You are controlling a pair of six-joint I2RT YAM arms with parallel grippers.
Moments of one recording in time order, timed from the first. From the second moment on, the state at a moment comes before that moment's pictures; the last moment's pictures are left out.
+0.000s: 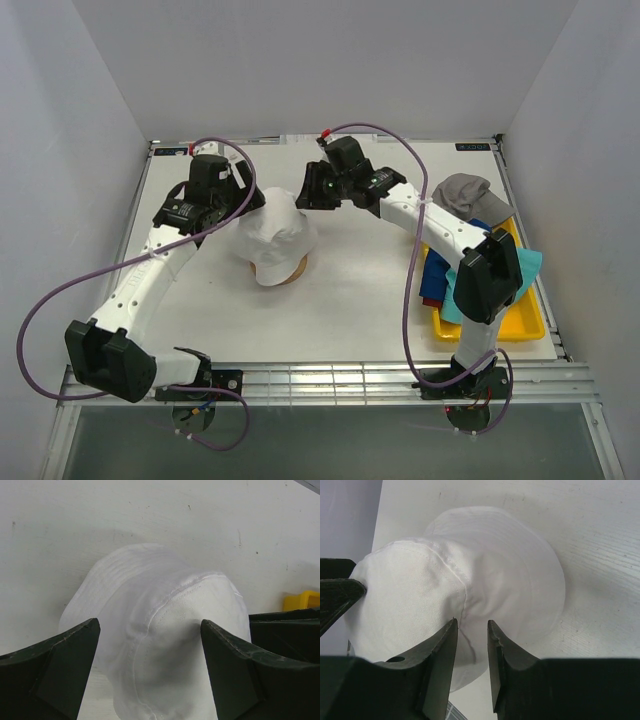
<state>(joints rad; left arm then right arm) -0.32 1.28 1.25 -0.60 -0.14 -0.57 0.73 1.84 1.66 -0.45 -0.22 0.60</state>
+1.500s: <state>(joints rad) -0.31 1.27 1.37 -0.60 -0.08 -0.57 0.49 1.39 1.44 -0.80 0.13 0.51</state>
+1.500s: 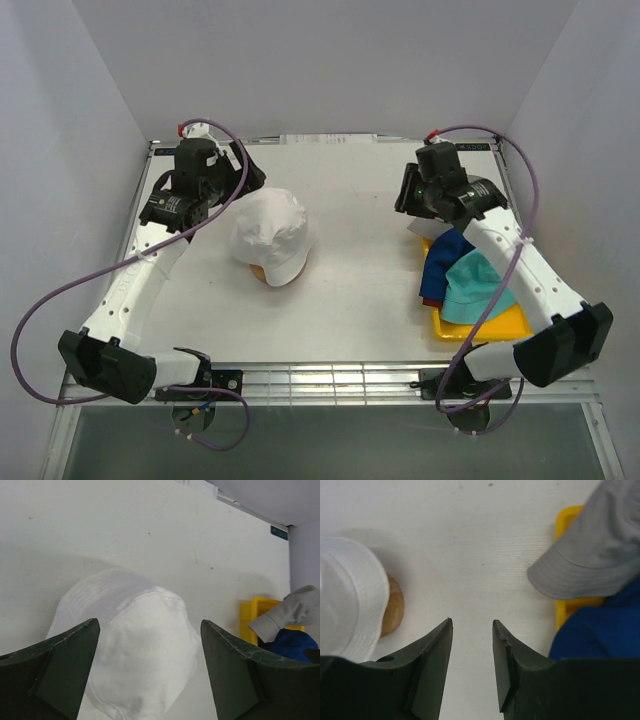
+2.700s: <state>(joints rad) -0.31 1.30 1.47 -0.49 0.21 -0.62 -0.02 1.10 0.97 -0.86 0.25 0.53</state>
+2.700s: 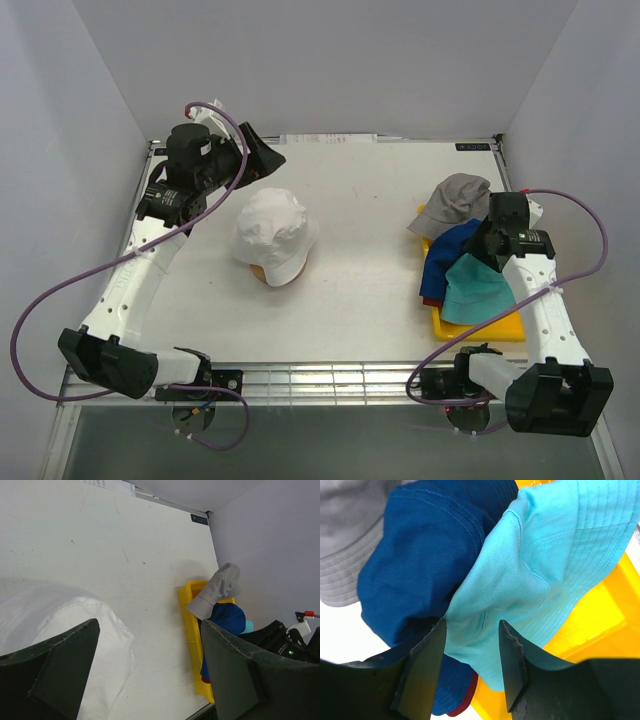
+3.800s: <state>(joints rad) -0.31 1.27 1.40 -0.50 0.21 -0.62 -0.02 1.04 0.83 -0.73 0.22 0.49</state>
